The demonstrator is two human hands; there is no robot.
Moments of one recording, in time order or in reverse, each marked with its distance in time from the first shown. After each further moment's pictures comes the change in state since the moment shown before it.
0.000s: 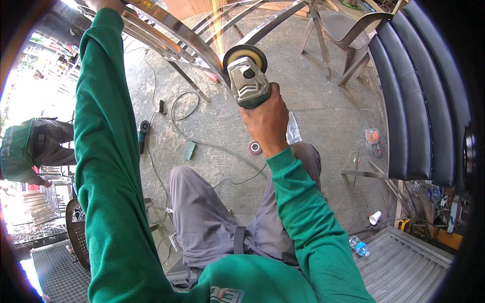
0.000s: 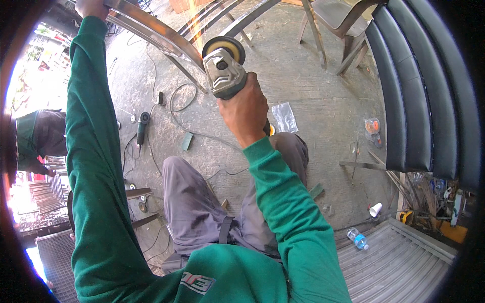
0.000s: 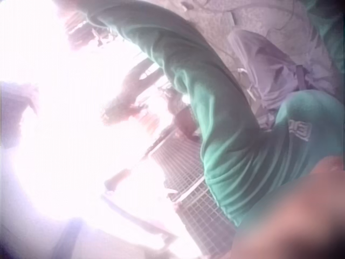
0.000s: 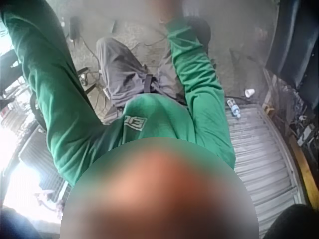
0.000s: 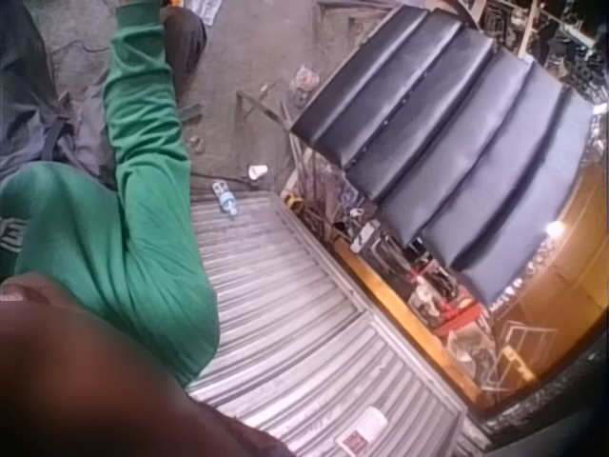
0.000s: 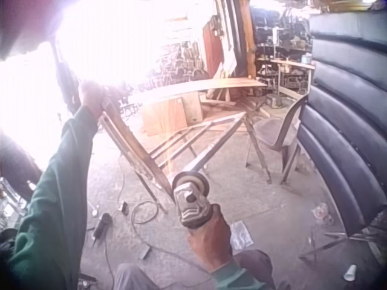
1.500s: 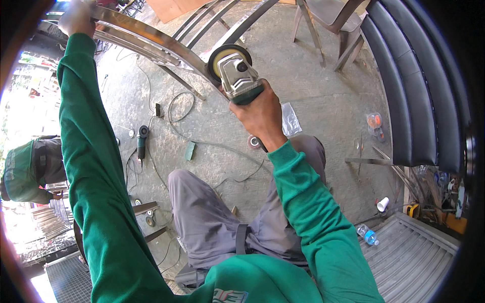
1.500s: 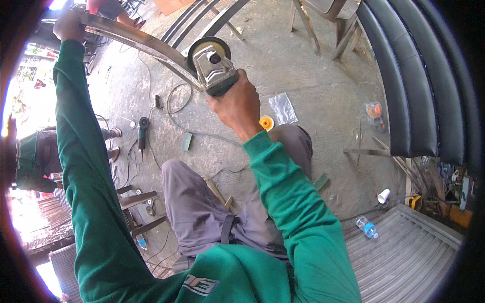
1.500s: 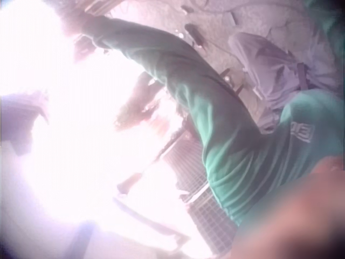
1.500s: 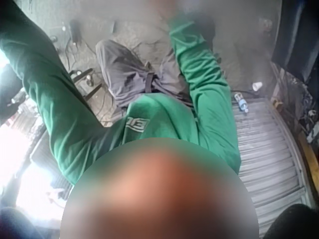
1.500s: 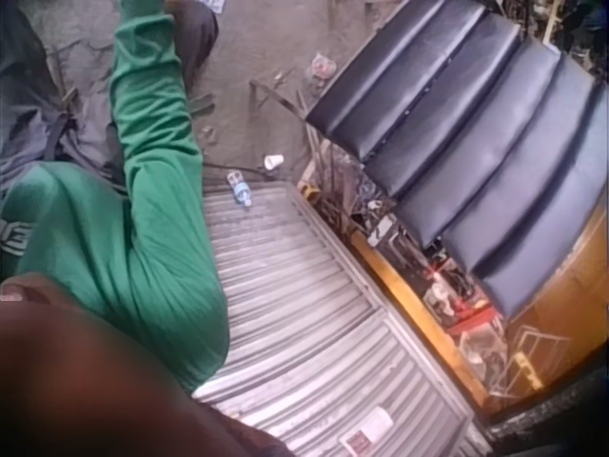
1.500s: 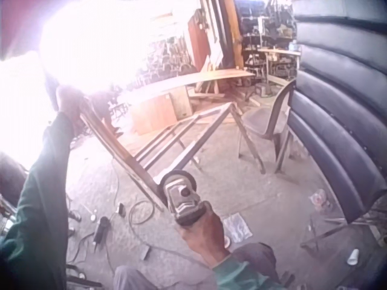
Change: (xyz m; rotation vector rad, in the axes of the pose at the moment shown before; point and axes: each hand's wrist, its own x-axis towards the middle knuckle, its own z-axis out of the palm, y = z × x) left_hand 0.009 -0.024 0.003 -0.104 0.048 0.156; right_hand 0.009 0.020 -0.004 0.161 -0.132 0.111
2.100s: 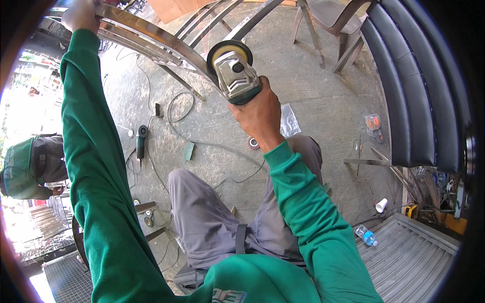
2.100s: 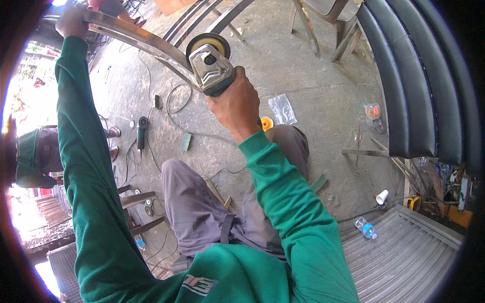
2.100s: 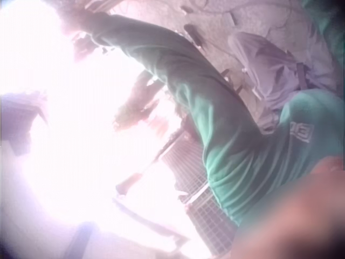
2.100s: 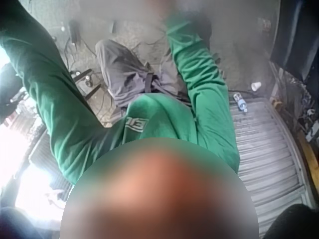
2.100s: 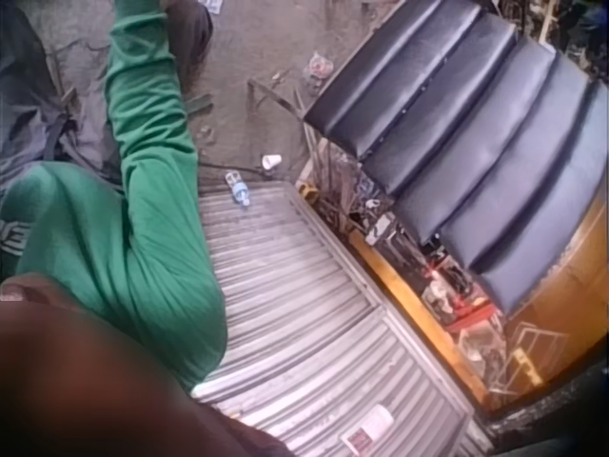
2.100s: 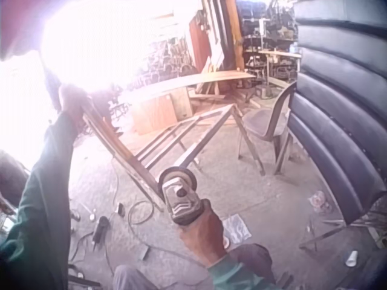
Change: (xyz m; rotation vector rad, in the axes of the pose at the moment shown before) left_hand 0.000 0.014 -0.006 0.042 -0.014 -0.036; right_hand -0.004 -0.012 0.000 -0.076 0.060 -0.070
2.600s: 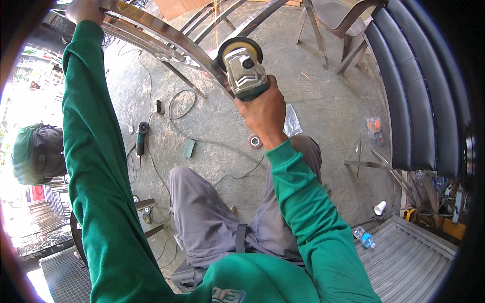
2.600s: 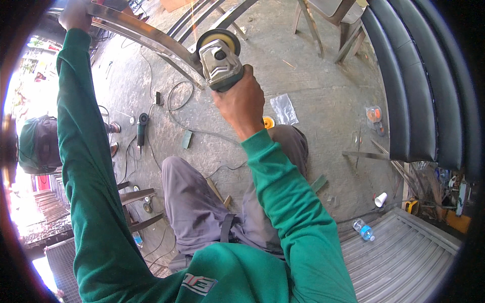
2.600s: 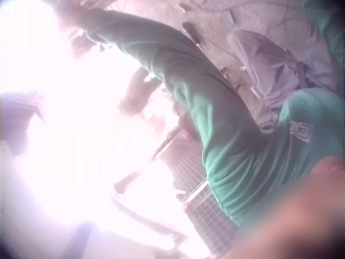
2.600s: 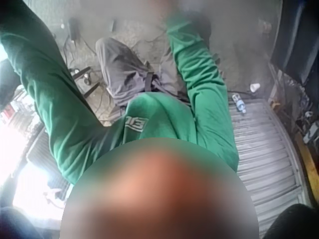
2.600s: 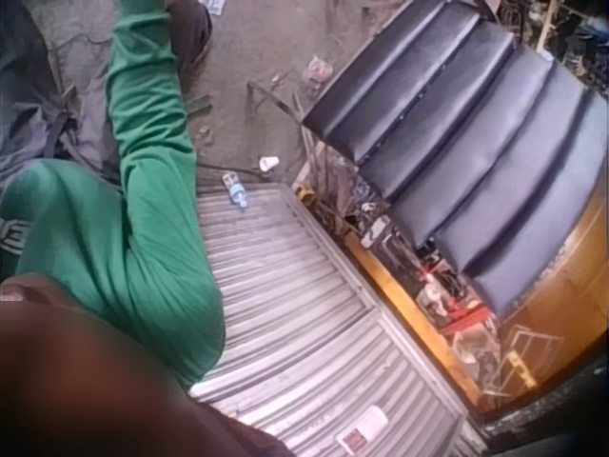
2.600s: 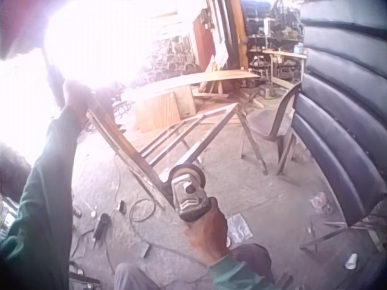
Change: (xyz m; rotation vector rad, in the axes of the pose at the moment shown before) left_hand -0.001 0.004 0.002 0.051 -0.003 -0.032; right_hand -0.001 0.001 0.008 0.042 0.049 -0.023
